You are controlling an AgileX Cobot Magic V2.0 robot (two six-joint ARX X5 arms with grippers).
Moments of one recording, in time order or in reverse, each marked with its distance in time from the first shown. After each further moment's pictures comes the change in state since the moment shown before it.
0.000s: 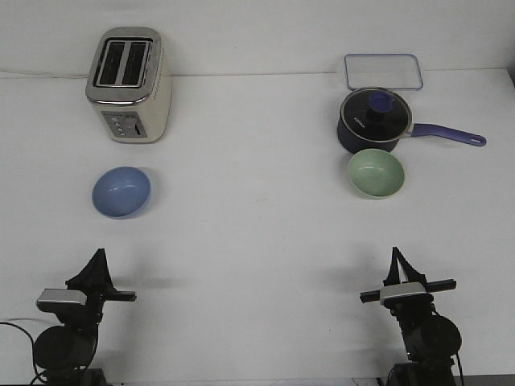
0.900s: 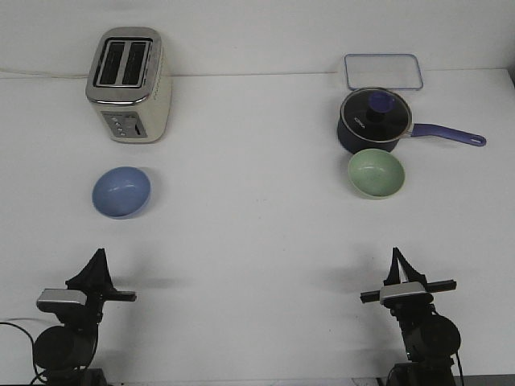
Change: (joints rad) left arm 0.000 0.000 0.000 0.000 0.000 0.000; right arm 0.000 0.000 0.000 -0.021 0.014 -0.008
